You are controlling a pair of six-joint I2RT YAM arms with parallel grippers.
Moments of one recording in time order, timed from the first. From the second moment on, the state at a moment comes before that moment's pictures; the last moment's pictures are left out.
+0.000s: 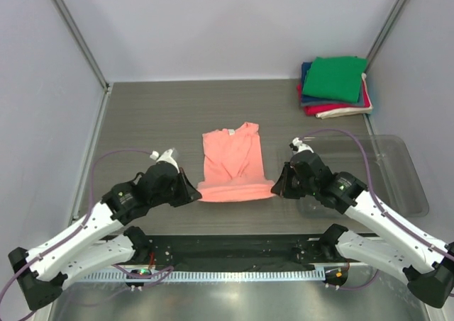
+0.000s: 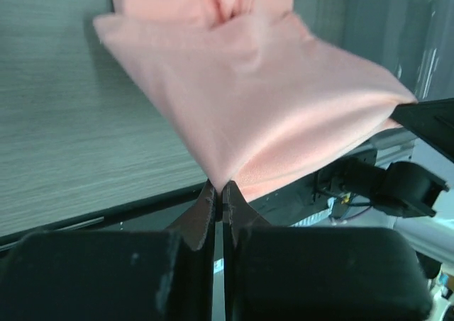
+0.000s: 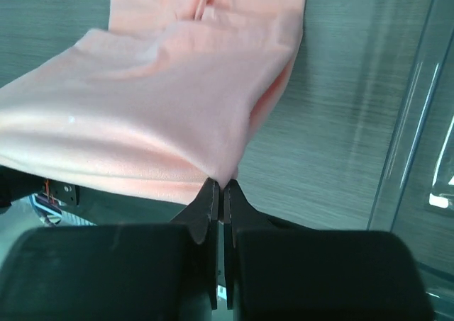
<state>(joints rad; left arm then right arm) -0.85 0.76 0.73 -0.72 -0.06 -1.02 0.73 0.84 0.78 -0.77 0.03 0.77</state>
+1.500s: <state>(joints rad) -0.17 2.04 1.83 -0.98 0.23 -0.55 0.26 2.13 1.71 -0.64 -0.21 0.36</state>
